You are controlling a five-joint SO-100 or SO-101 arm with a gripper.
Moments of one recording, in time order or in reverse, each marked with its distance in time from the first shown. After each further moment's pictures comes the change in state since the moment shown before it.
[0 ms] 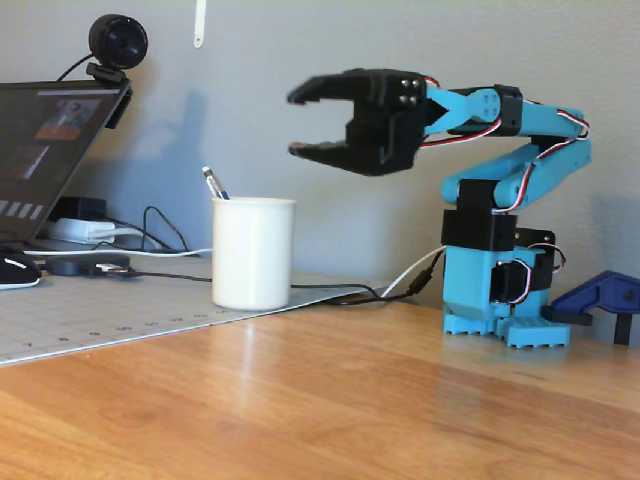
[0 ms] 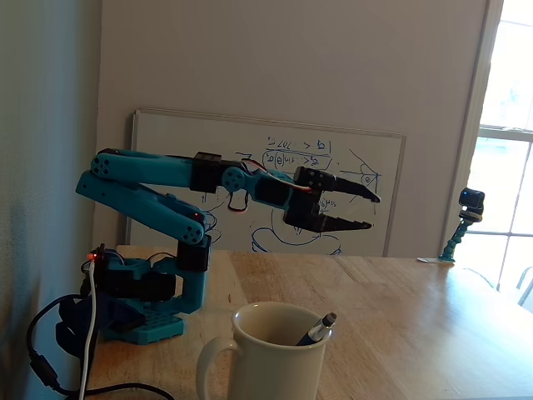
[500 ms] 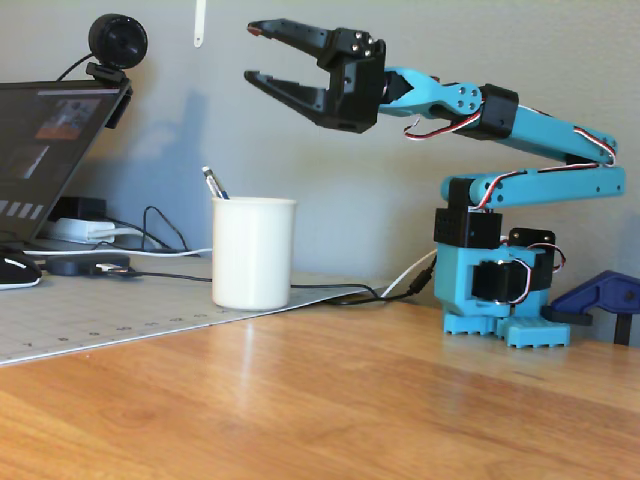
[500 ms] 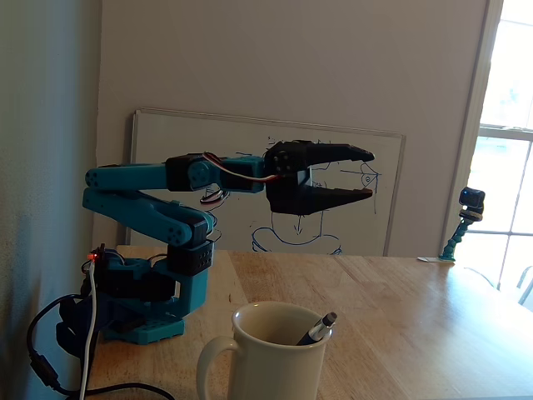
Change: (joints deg) arm 26.1 10.5 0.0 -6.2 16.5
